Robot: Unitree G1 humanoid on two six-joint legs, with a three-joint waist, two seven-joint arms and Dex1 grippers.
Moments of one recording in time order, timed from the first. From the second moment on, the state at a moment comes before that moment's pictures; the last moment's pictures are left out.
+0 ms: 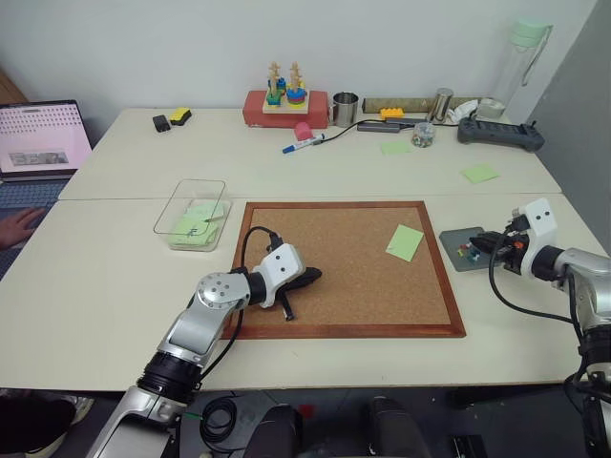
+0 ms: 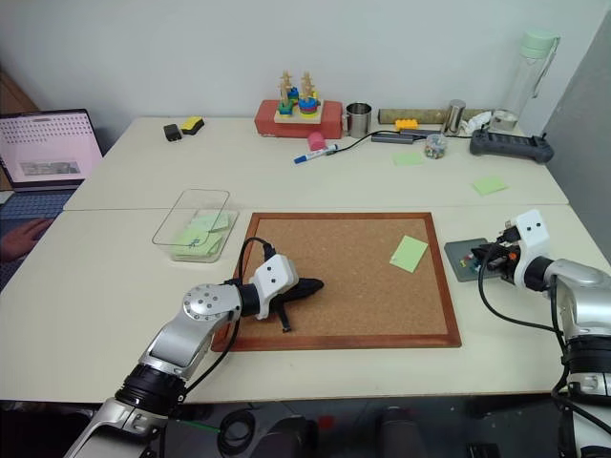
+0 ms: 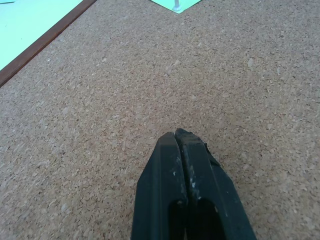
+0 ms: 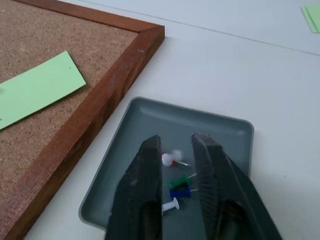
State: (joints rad) left arm -0.37 0.47 -0.27 0.11 -0.06 0.13 -0.84; right arm -0.46 -0.75 -0.17 0.39 0.26 0.47 0.83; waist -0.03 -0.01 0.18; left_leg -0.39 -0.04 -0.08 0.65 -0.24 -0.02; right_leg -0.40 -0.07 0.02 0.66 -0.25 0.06
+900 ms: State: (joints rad) left arm -0.36 0.48 -0.27 0.10 -0.06 0.13 -0.84; right arm -0.48 -0.63 0.09 0.13 0.20 0.35 0.95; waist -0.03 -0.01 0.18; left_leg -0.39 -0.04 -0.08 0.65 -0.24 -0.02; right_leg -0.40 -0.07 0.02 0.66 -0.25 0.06
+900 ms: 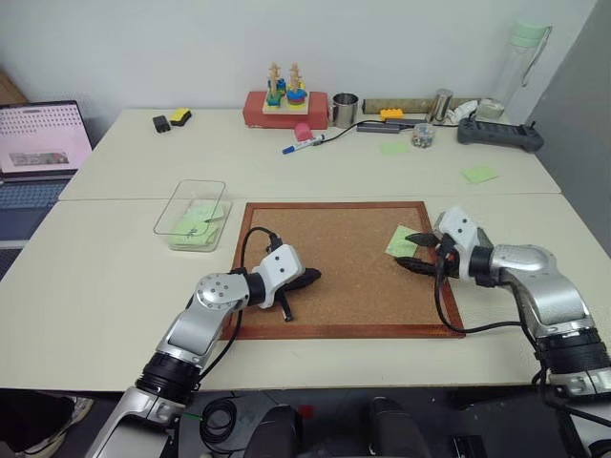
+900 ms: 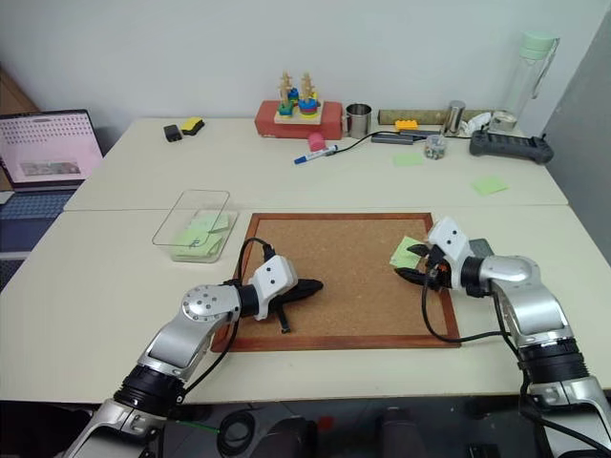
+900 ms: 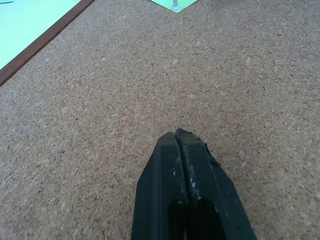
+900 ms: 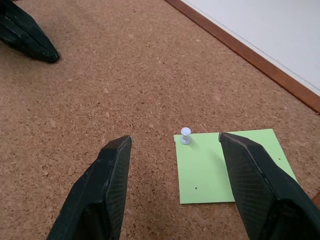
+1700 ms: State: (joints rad) left arm -0.36 0.49 -0.27 0.09 -0.06 0.13 -0.84; right arm -0.56 -0.50 0.11 0.39 0.14 0.22 0.92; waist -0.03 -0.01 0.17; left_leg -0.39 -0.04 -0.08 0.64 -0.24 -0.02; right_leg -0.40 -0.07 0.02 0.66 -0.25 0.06
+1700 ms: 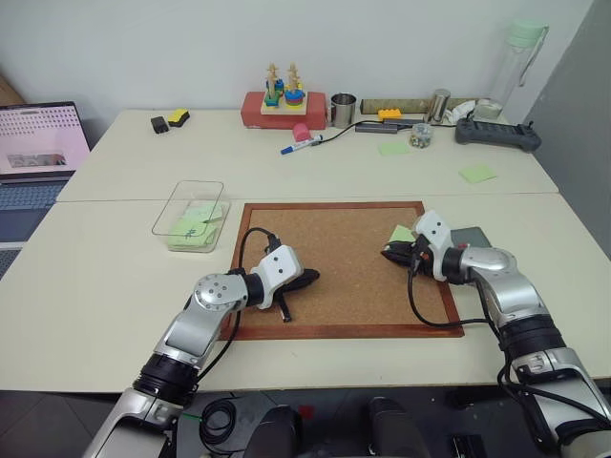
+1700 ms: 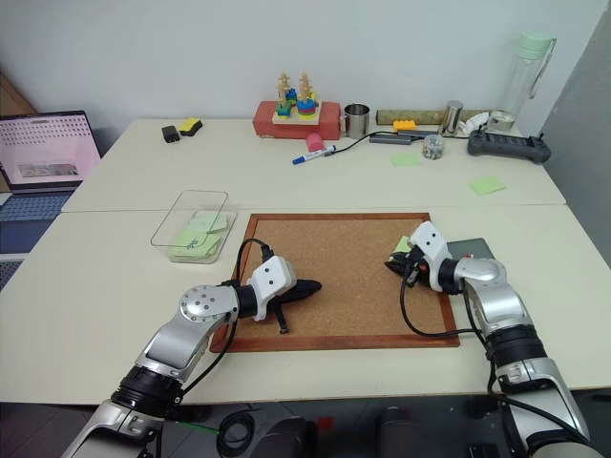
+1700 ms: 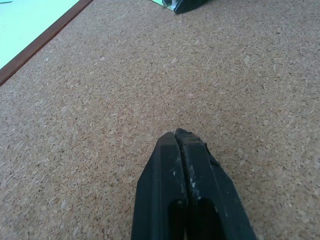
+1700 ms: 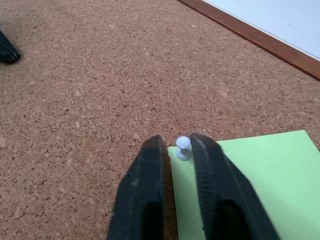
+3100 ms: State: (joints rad) left arm -0.45 0.39 0.01 -0.04 -0.60 0.75 -0.88; right arm -0.51 -0.68 0.26 -0.02 -0.04 -0.25 1.05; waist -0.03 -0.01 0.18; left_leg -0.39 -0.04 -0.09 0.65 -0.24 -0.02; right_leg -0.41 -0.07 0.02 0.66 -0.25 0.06
